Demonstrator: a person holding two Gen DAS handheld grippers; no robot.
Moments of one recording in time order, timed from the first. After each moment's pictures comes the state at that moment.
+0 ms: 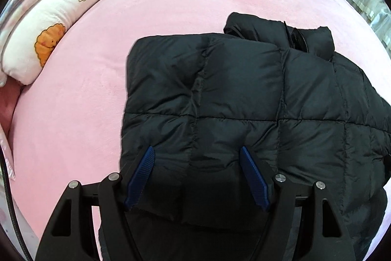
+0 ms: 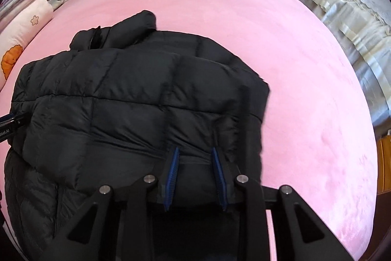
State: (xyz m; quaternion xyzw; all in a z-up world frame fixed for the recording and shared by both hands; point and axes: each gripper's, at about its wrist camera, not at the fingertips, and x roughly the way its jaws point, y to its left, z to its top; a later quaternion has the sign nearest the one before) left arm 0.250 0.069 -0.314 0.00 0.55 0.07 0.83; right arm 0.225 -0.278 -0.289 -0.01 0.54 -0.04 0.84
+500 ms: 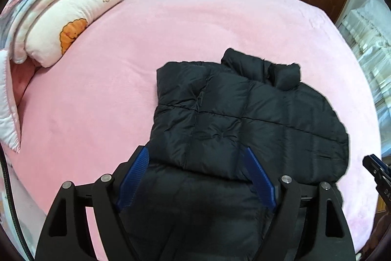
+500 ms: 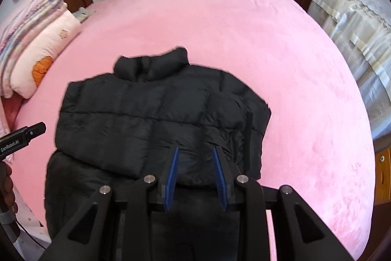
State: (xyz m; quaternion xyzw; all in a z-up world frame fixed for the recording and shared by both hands) left arm 0.175 0.084 -0.192 -0.08 0.52 0.07 0.85; right arm 0.200 -0.252 -0.185 0.01 0.50 0.03 0.86
